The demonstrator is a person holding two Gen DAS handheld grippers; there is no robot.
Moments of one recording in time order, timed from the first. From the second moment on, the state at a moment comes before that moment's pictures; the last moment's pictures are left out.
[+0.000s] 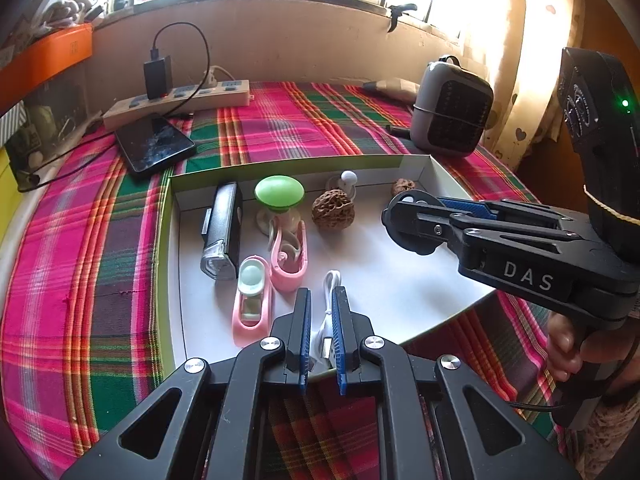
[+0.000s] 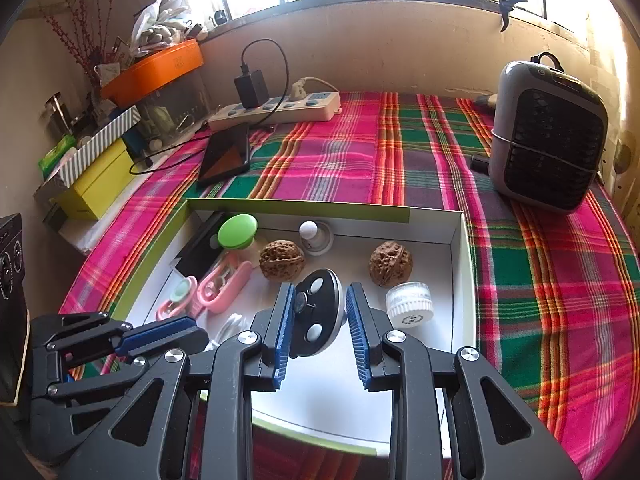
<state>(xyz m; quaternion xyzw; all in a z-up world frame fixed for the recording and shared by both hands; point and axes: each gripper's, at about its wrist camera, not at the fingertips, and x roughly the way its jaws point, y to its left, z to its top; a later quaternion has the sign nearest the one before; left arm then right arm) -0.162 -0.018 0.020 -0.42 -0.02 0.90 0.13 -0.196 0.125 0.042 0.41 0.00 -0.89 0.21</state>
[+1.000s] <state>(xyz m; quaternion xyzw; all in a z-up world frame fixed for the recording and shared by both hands) -0.165 -0.019 0.018 -0.42 -0.02 0.90 0.13 -0.223 0.111 0.023 0.43 0.01 -0.88 0.21</state>
